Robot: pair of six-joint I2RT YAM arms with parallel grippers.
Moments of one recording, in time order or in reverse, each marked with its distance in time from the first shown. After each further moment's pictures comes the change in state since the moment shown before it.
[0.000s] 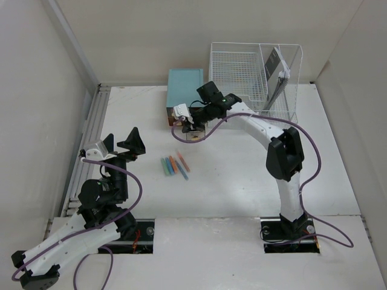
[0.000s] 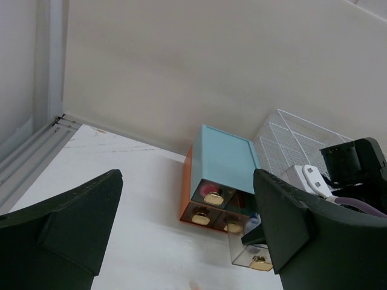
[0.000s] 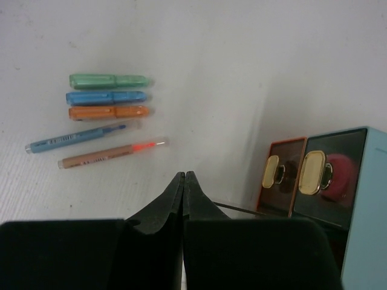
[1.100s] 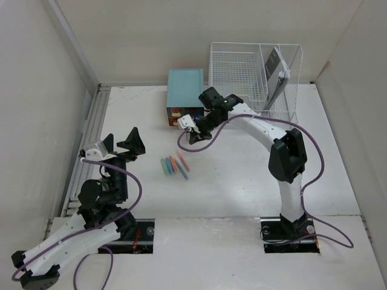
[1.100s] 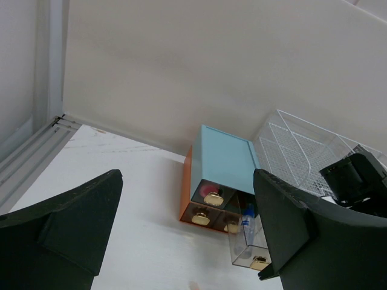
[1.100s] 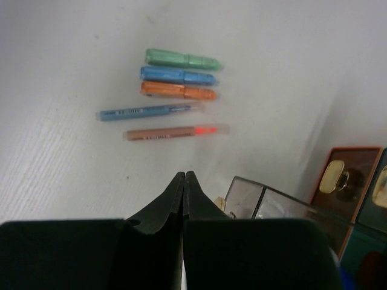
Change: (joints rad) left arm 0.000 -0.002 0.000 0.000 0.000 0.000; right arm 0.004 -0.041 -0.033 -0.269 -0.055 -0.223
